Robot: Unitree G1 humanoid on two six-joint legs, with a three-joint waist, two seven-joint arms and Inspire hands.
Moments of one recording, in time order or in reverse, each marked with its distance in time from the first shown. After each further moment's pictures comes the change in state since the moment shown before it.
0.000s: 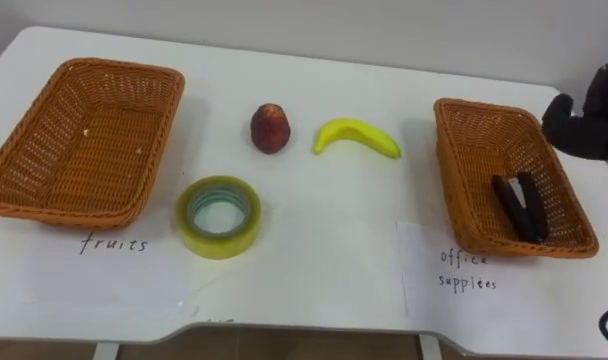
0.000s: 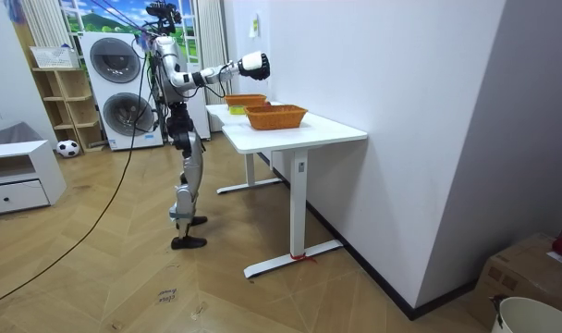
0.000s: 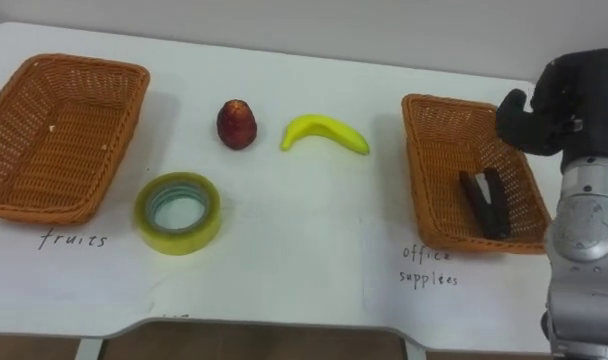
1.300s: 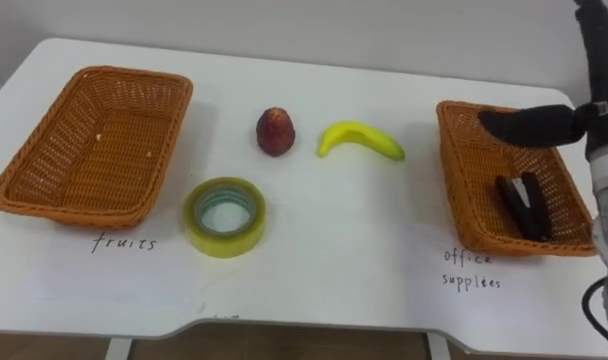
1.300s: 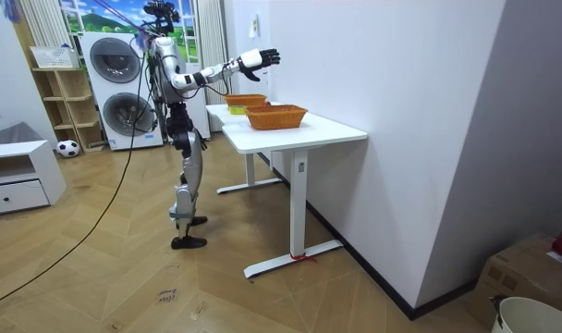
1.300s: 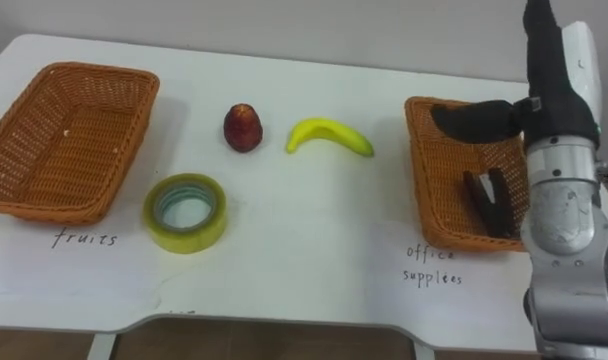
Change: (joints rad) left arm -0.031 0.011 -0.039 0.043 0.001 -0.015 0.012; right arm -0.003 0.000 0.094 -0.251 0.046 -0.029 0.075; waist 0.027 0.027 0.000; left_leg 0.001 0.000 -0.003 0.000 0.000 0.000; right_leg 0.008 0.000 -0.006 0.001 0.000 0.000
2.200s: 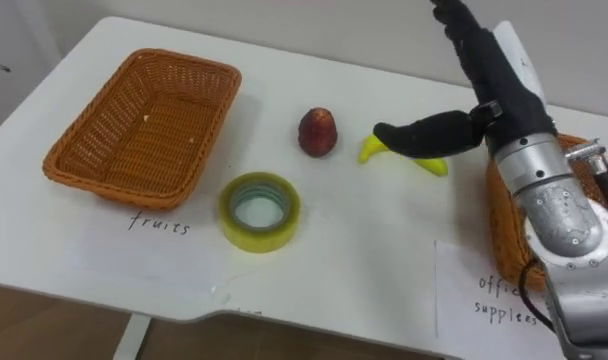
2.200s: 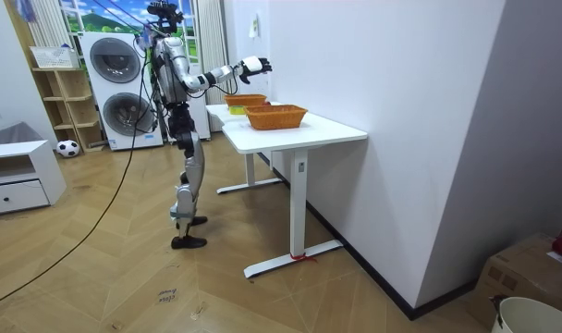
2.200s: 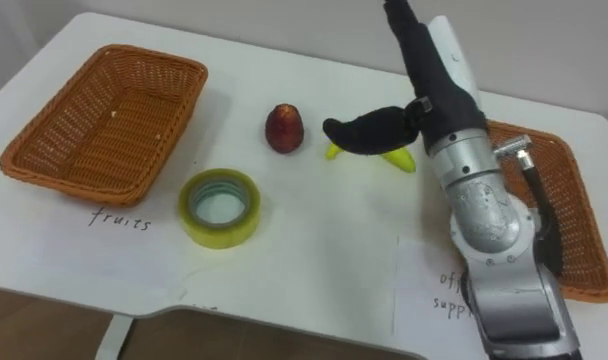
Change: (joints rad) left arm 0.007 -0.013 -0.054 -0.001 0.031 0.017 0.046; right arm -0.032 0.063 0.232 -0.098 0.088 0.009 0.147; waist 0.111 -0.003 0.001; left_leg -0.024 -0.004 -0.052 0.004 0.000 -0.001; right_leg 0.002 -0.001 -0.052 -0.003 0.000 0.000
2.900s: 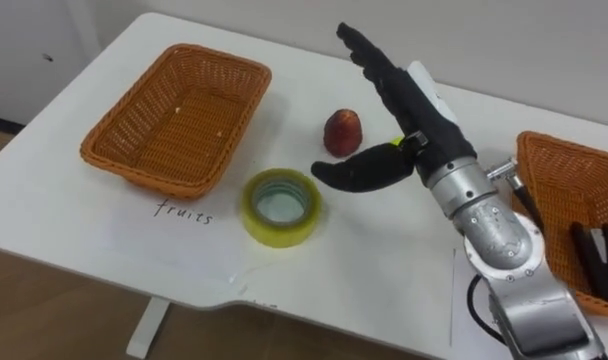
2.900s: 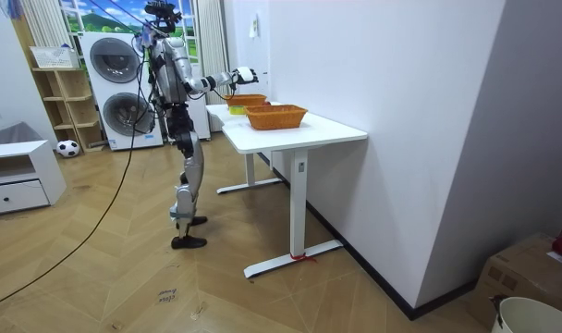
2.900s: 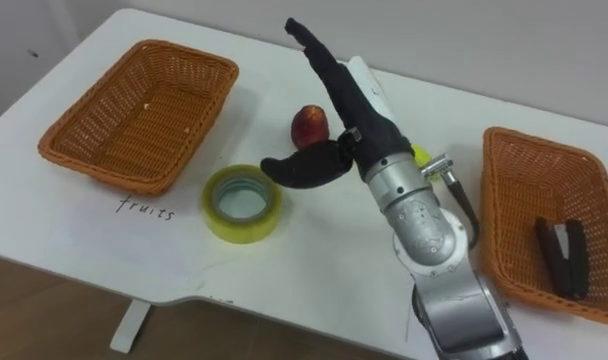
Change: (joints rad) left arm 0.004 -0.001 -0.054 0.009 0.021 0.029 0.027; right arm -0.009 0.090 0.143 0.079 0.028 0.000 0.002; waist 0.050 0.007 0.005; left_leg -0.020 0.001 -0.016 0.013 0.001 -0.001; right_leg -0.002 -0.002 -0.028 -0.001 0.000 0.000
